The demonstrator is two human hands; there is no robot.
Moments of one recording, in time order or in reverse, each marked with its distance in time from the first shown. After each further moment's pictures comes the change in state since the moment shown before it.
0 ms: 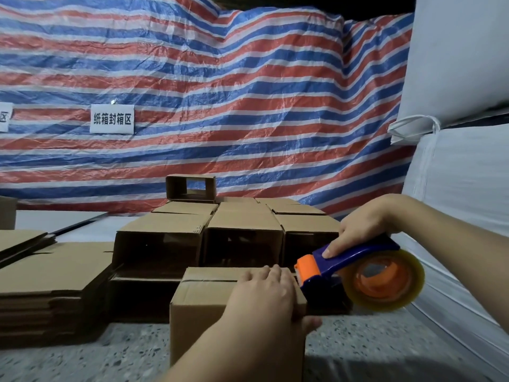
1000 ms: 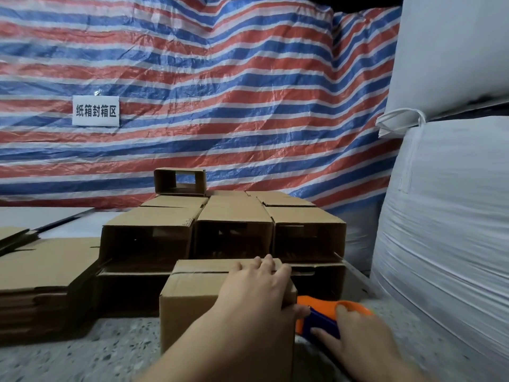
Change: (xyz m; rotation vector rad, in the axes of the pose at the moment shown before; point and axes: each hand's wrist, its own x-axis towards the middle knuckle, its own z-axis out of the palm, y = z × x) left_hand -0.001 -0.001 0.007 -0.017 0.080 0.050; right_hand 0.049 0.008 0.224 0.022 0.728 0.097
